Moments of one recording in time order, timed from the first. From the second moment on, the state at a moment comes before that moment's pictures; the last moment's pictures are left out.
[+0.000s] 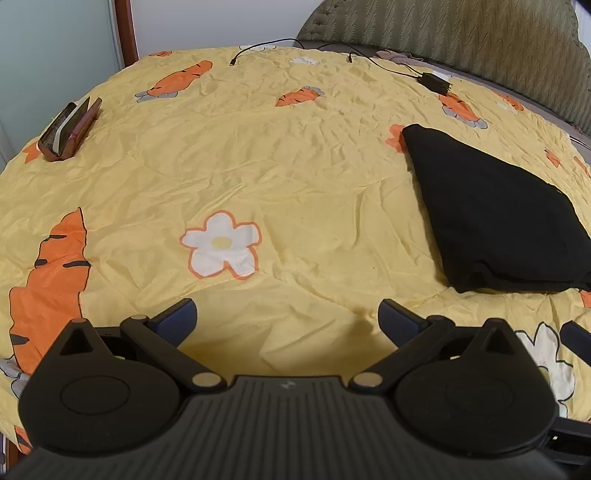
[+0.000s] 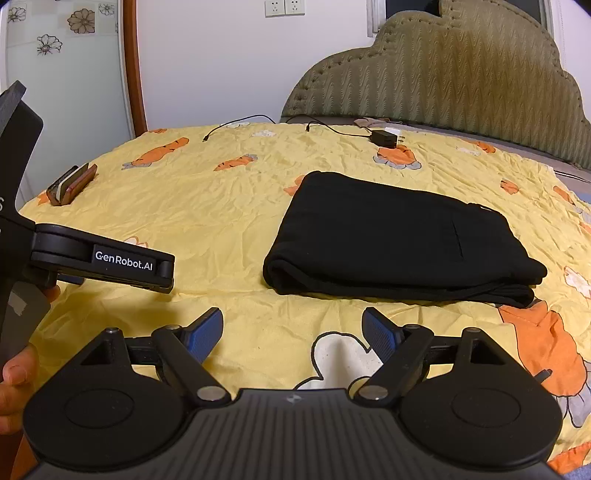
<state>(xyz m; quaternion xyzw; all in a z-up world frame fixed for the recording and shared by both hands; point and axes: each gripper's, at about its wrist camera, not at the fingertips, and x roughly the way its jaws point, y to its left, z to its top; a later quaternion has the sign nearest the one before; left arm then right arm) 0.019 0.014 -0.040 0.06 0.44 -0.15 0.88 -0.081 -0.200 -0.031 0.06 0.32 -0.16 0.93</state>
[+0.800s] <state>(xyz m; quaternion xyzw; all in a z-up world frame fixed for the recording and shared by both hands) 0.015 0.023 -0.041 0.08 0.43 -0.13 0.89 -0.082 -0.199 -0.030 0.07 0.32 -0.16 0.93</state>
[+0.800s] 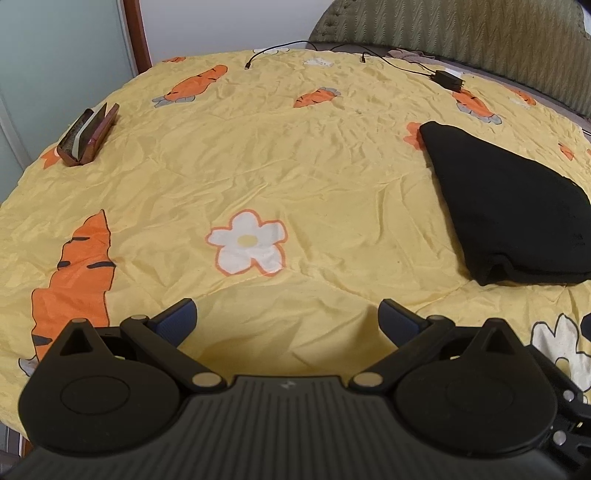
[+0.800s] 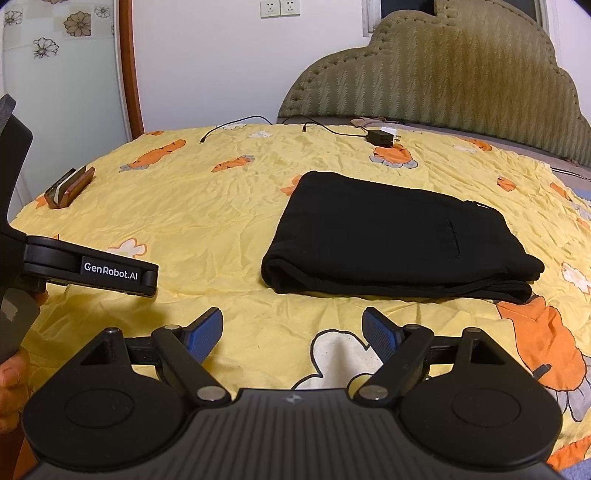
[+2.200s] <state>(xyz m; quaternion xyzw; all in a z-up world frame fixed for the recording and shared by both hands) 0.012 0.027 -0.034 0.08 0.41 -0.11 0.90 -0.087 -0.198 -0.030 0.05 0.31 -0.15 0.94</state>
